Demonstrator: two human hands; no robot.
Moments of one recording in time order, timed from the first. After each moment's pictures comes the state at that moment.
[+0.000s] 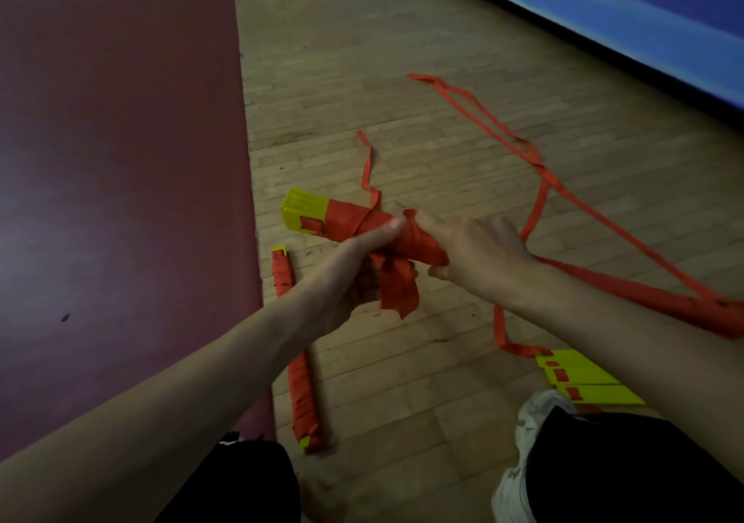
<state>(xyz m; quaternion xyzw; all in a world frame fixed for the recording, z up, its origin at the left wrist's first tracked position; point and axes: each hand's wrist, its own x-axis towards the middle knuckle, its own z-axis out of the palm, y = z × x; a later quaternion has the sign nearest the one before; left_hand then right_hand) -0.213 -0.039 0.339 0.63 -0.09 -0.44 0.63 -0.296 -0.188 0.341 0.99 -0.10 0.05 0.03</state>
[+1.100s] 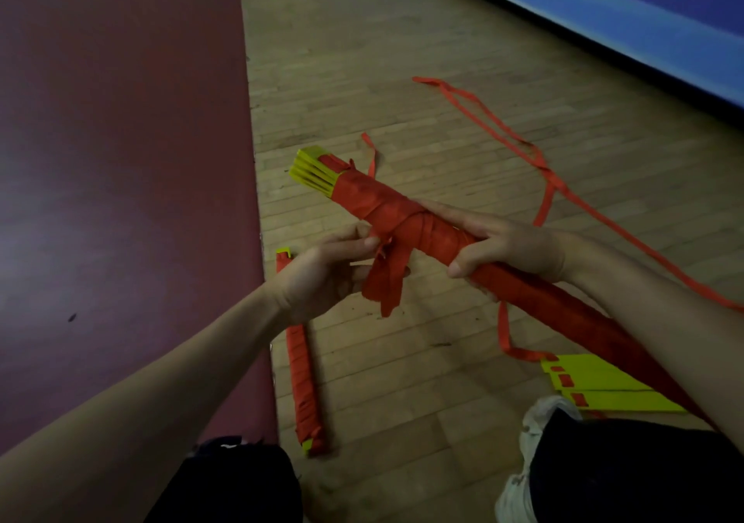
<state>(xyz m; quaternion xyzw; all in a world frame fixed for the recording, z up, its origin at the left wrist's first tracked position) -0.181 -0.021 0.326 0.54 -0.23 -0.49 0.64 -0.307 -0.226 0.345 0.69 -0.07 -0.16 -0.70</state>
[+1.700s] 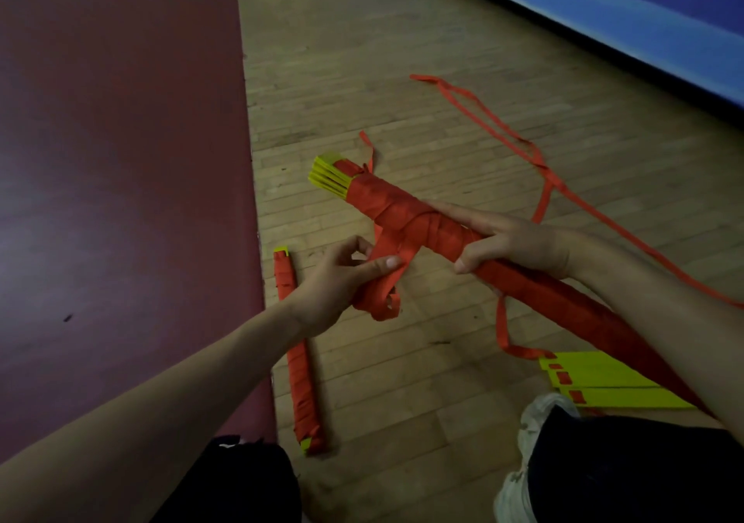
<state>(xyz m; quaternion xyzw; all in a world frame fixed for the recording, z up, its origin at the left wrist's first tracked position) -0.193 -0.030 0.307 0.64 -0.21 -0.41 0.62 -0.308 -0.235 0.335 0.62 -0.06 -0.16 -0.76</state>
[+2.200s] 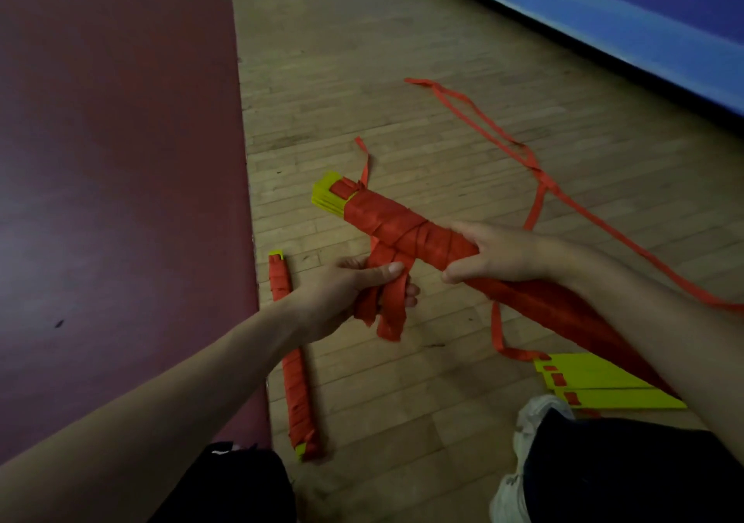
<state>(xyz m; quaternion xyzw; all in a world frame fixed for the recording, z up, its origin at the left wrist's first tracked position) -0.202 -0.035 0.319 0.61 -0.18 -0.52 0.58 -0.302 -0.242 0.327 0.85 -0.11 -0.12 -0.49</state>
